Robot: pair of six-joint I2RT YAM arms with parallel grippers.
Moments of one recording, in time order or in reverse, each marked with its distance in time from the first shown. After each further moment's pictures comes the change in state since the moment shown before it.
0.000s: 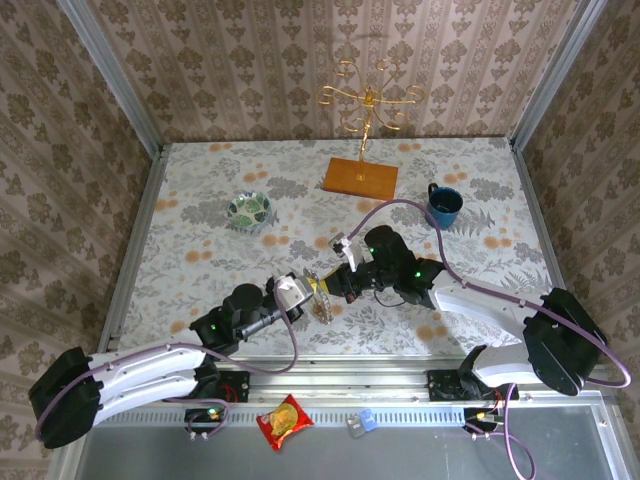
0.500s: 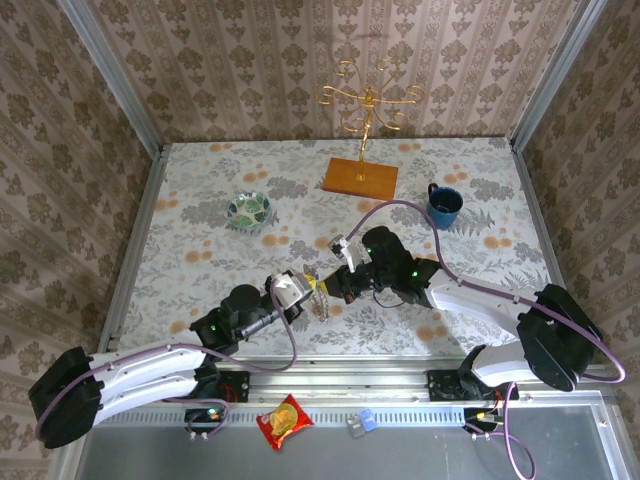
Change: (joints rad) left arm 0.000 0.000 -0.011 0.056 -0.016 -0.026; right arm 0.000 0.030 0.001 -0.008 0.002 0.015
